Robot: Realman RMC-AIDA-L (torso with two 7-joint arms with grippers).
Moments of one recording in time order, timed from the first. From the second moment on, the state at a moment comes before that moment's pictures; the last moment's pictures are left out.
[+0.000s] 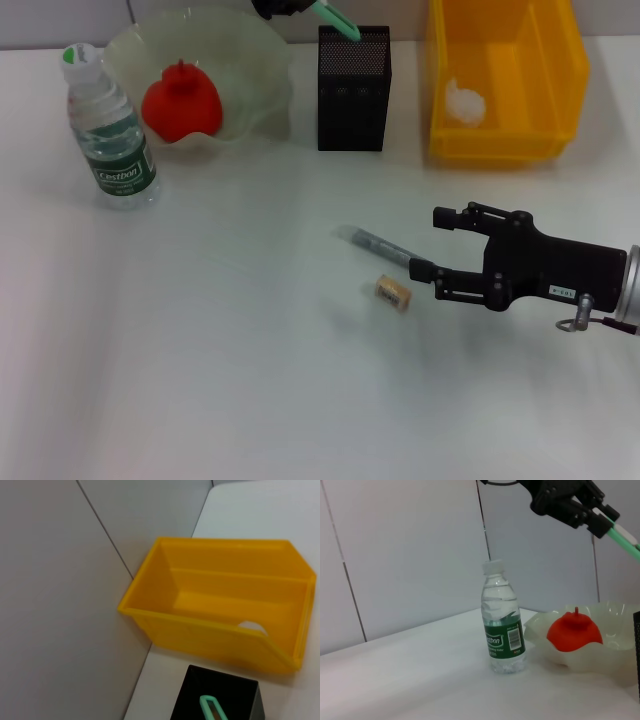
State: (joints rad) left arm -1.11 -2.07 0.95 1.03 2.66 1.36 -1.94; right arm 0.50 2.08 -0.58 -0.35 -1.97 -1.50 0.97
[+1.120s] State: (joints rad) left arm -1.13 -2.08 1.14 0.89 2.67 1.19 -1.98; right arm 0.51 2.08 -0.57 -0.35 -1.95 -1.51 0.97
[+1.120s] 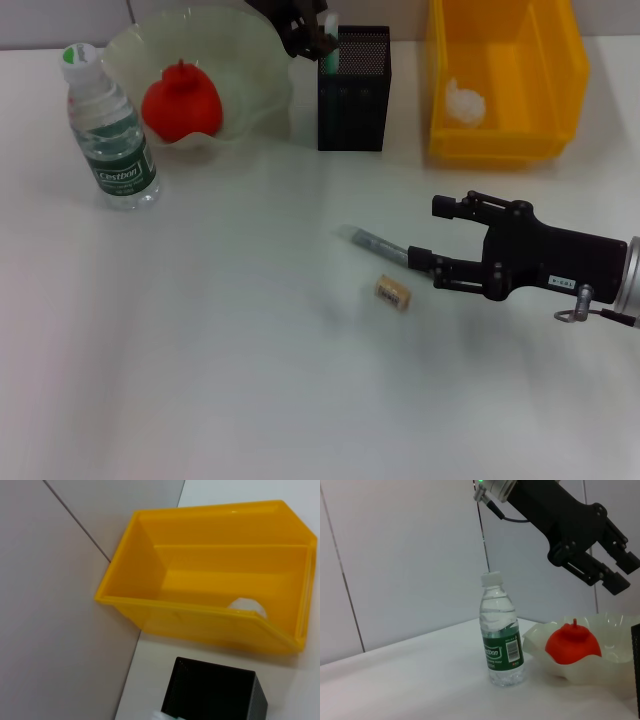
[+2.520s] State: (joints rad) left arm -0.51 -2.02 0.89 0.50 1.71 1.67 -1.20; right arm 0.60 1.99 -0.60 -0.59 -1.96 -1.71 1.42
